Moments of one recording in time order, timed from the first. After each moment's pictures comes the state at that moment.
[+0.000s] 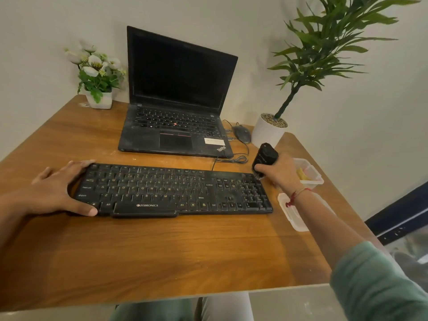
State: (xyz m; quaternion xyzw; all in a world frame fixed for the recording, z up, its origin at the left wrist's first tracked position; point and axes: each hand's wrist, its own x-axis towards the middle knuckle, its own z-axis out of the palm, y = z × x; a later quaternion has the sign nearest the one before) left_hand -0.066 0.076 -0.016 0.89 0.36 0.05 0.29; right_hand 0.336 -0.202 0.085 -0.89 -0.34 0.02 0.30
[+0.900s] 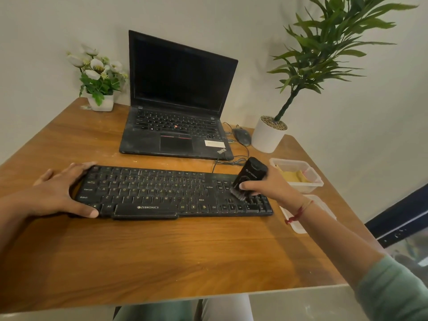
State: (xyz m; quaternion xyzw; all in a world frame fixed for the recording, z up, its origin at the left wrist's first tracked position) left_hand -0.066 0.074 -0.014 0.88 0.36 0.03 0.31; right_hand 0.307 -0.213 0.080 -0.83 -0.40 0.22 0.31
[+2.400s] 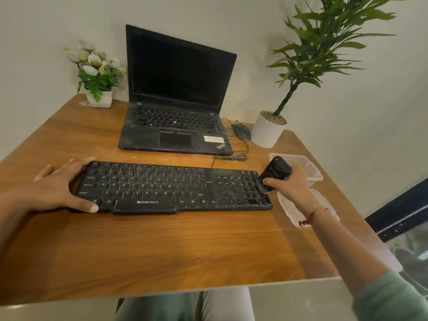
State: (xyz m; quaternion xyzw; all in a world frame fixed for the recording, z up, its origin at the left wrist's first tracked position) left_hand -0.065 0.072 -0.011 0.88 0.36 0.03 0.30; right_hand 0.332 -0.249 0.070 -0.87 -0.33 0.07 0.36
